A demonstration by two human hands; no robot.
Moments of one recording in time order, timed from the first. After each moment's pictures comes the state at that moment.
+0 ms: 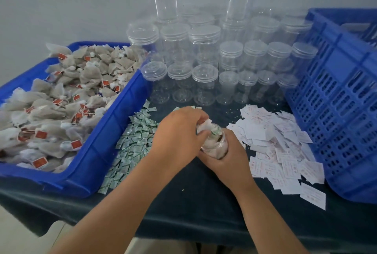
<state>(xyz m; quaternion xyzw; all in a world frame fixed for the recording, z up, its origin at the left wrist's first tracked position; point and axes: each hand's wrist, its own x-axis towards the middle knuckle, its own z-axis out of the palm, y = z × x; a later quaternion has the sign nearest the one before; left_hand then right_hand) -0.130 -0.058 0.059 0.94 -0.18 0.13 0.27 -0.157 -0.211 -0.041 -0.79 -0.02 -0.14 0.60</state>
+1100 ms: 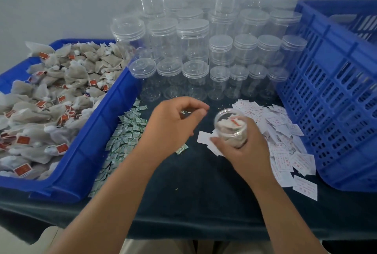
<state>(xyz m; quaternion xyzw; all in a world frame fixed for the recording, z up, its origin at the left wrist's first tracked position) -0.121 -0.057 0.072 0.85 -0.16 0.03 0.51 -0.163 -0.253 -0.024 -0.81 0.02 -0.24 0.54</state>
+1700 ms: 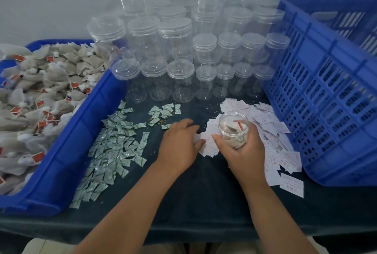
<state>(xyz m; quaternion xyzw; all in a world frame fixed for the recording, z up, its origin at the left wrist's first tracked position) -0.088 -0.104 -0.039 0.95 -0.21 0.05 0.21 -0.158 -0.274 -0.052 -0.78 0.11 -0.29 0.54</state>
